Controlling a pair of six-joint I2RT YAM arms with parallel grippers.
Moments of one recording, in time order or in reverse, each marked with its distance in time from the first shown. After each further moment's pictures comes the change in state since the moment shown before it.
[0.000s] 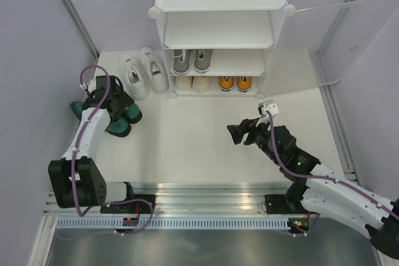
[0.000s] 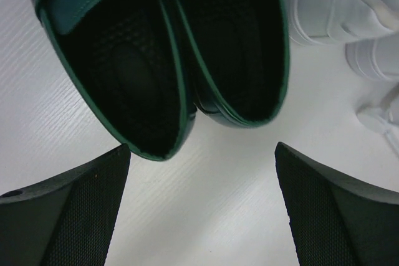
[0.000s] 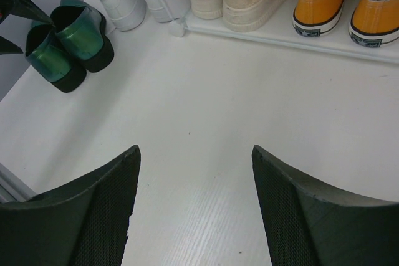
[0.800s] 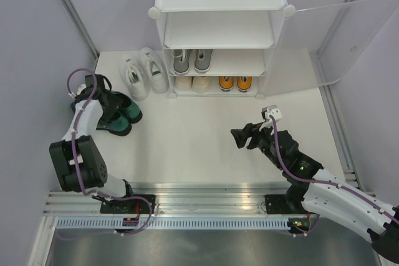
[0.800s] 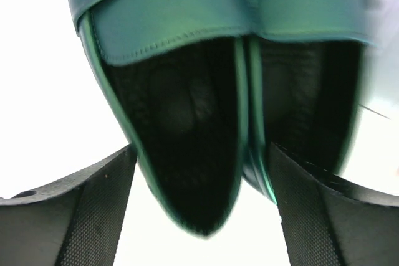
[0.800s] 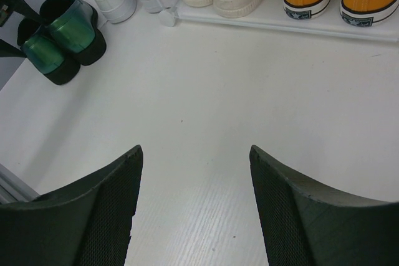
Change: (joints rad) left arm 0.179 0.234 0.056 -0.005 0.060 -0.157; right arm 0.000 -0.095 -0.068 -0.043 0.019 0.026
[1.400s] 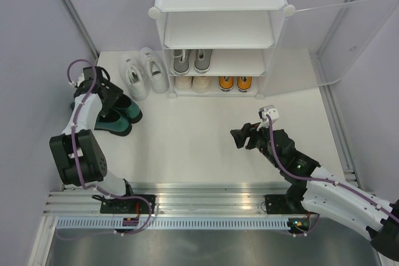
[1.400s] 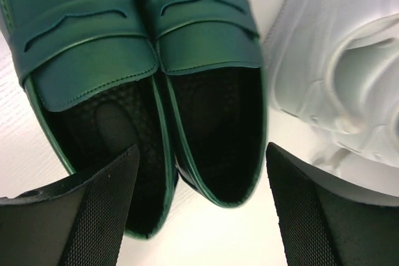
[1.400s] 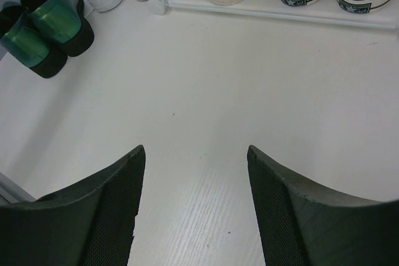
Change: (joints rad) left arm -0.003 -0.029 0.100 0.070 0.050 0.069; right arm 0.000 0.045 0.000 0.000 0.009 0.003
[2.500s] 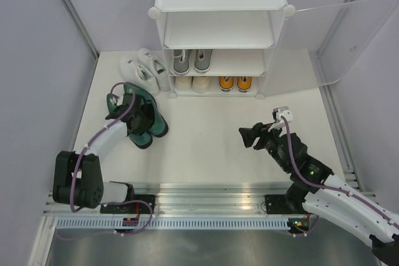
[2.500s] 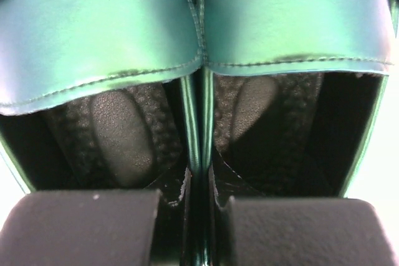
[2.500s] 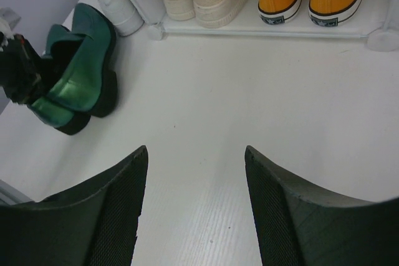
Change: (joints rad) left arm -0.317 -0.117 -0.376 0.148 0.010 -0.011; right arm 0.000 -0.142 0.021 -0.126 0.062 0.033
